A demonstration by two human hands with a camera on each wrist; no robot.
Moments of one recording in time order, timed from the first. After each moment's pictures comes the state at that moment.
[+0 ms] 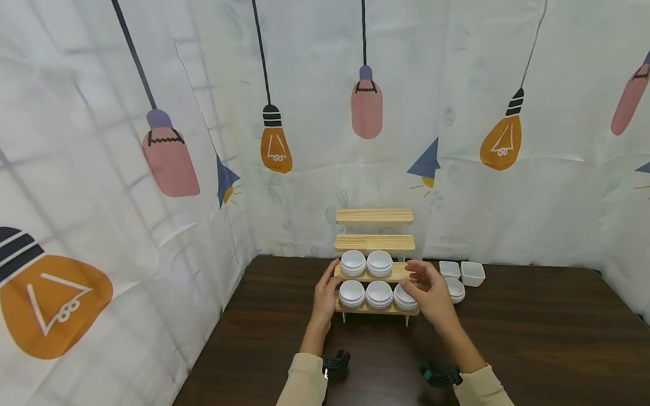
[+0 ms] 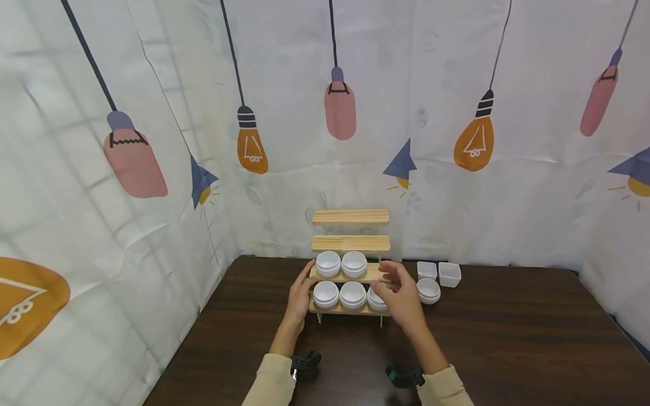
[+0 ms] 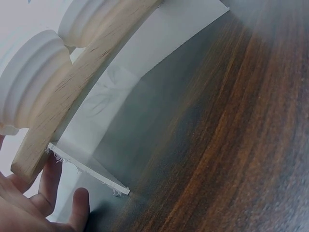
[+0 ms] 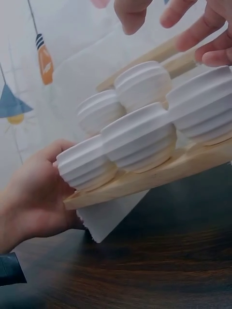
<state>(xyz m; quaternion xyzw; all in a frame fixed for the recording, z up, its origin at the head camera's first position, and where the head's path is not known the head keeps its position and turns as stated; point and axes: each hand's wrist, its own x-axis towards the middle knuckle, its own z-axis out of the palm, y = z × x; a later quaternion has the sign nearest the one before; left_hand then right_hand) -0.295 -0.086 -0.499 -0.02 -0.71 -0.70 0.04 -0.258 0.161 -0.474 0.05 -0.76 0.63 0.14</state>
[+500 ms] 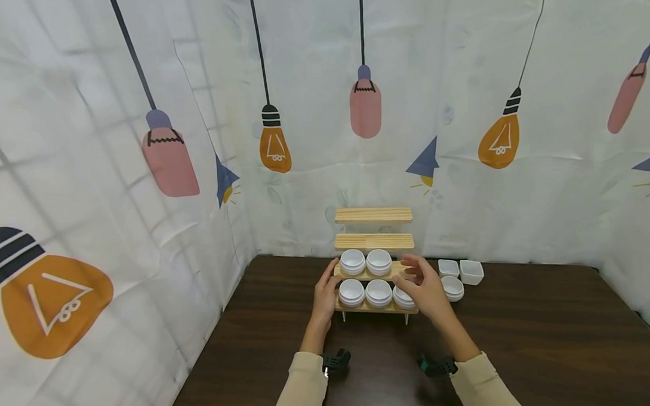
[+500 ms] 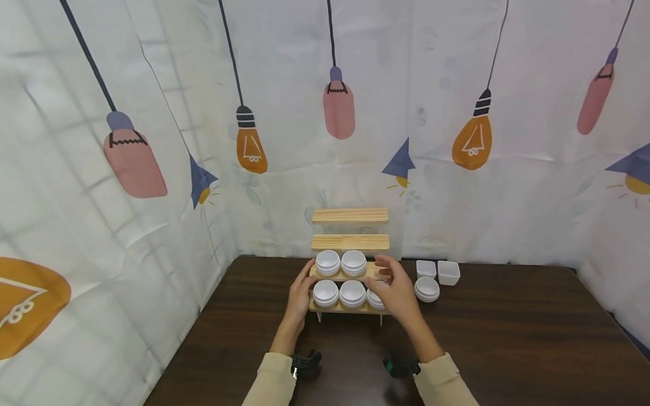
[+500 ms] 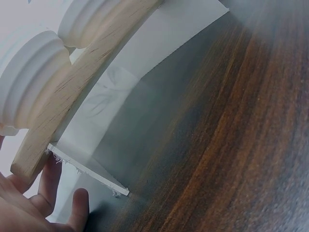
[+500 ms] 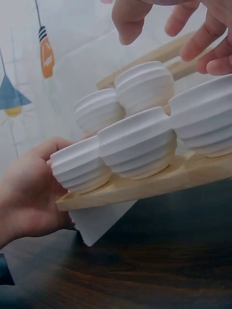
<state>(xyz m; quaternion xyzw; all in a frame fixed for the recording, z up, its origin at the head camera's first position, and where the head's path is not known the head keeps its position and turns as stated) -0.294 -0.085 -0.499 -0.03 -0.70 -0.71 0.05 -0.267 0.158 -0.469 0.07 -0.79 0.60 0.10</state>
